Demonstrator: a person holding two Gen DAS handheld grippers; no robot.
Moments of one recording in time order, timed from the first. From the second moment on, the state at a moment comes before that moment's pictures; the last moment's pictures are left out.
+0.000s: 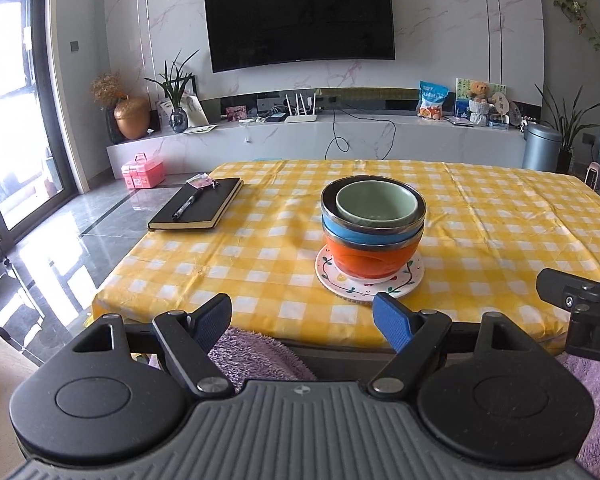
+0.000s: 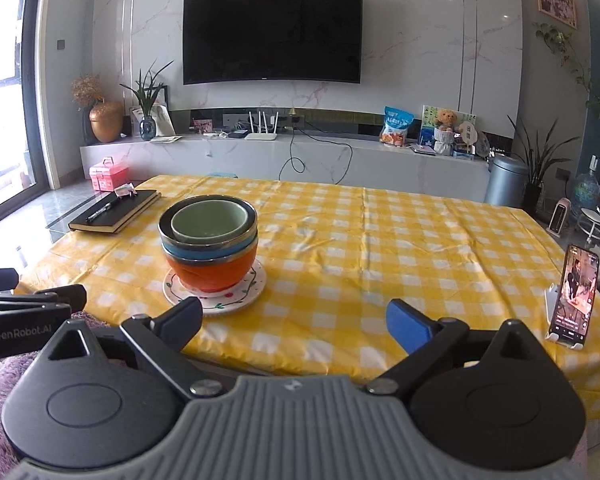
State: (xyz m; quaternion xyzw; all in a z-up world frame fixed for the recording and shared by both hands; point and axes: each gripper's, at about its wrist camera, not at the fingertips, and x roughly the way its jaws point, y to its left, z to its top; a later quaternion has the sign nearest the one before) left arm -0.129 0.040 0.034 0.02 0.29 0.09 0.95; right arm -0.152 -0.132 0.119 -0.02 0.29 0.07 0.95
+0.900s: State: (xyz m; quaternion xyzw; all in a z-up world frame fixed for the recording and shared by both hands) left arm -0.131 0.040 0.036 0.03 0.29 0.09 0.95; right arm -0.165 -0.129 0.124 -0.02 0.26 0.10 0.96
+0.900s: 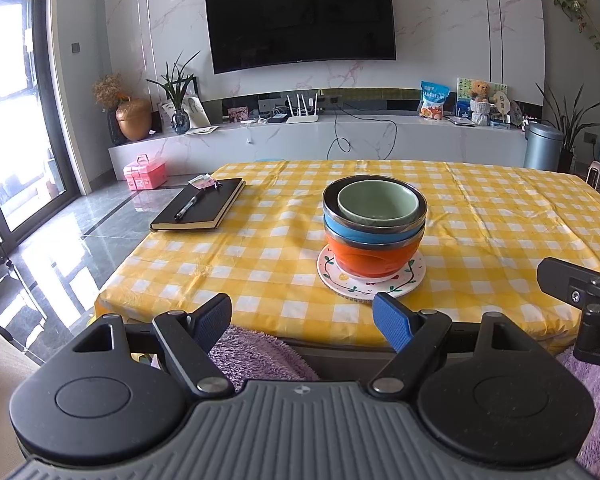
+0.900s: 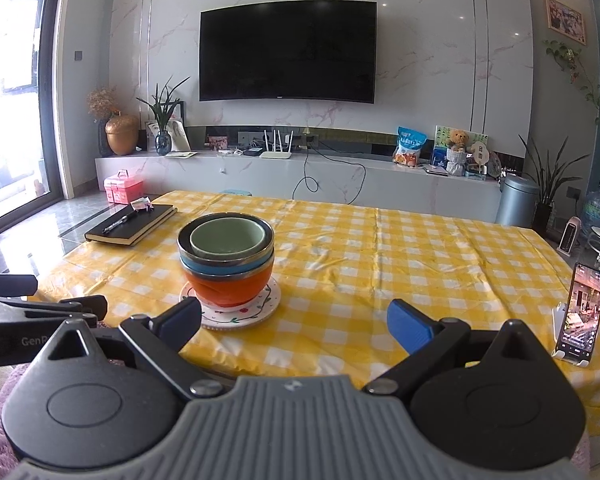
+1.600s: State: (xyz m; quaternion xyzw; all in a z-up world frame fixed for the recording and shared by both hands) left arm -0.132 0.041 0.037 0.03 0.29 0.09 0.95; right arm -0.166 -0.128 0.123 -0.03 0.26 0.10 0.96
